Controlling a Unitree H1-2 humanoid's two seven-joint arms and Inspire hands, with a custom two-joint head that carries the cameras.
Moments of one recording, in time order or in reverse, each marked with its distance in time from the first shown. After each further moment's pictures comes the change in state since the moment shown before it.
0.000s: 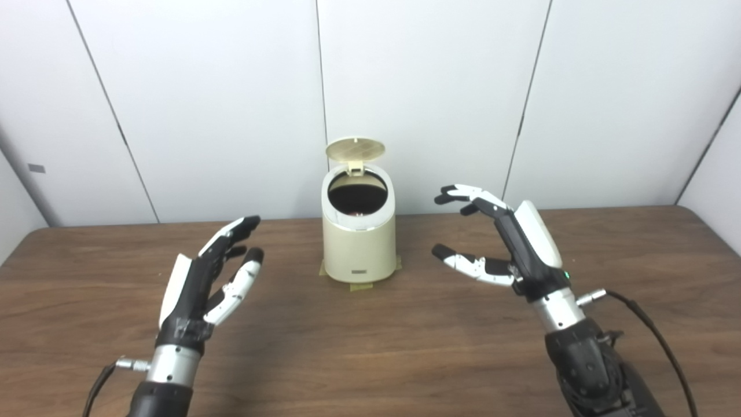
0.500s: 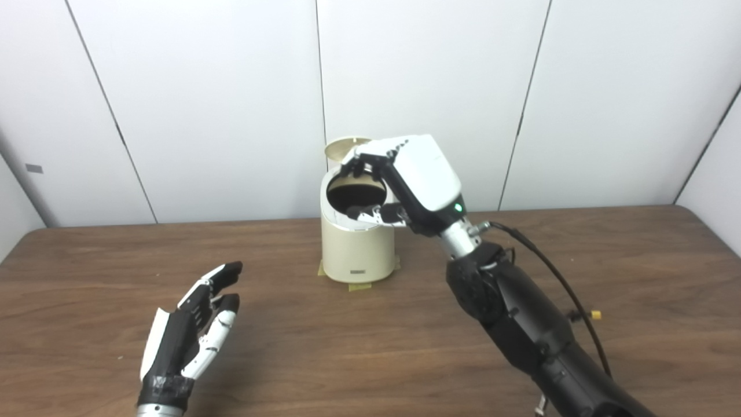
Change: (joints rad) left arm 0.213 -0.005 0.056 0.094 -0.189 -0.251 0.001; right arm -0.375 0.063 0.201 0.331 -0.511 -0.102 -0.421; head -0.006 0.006
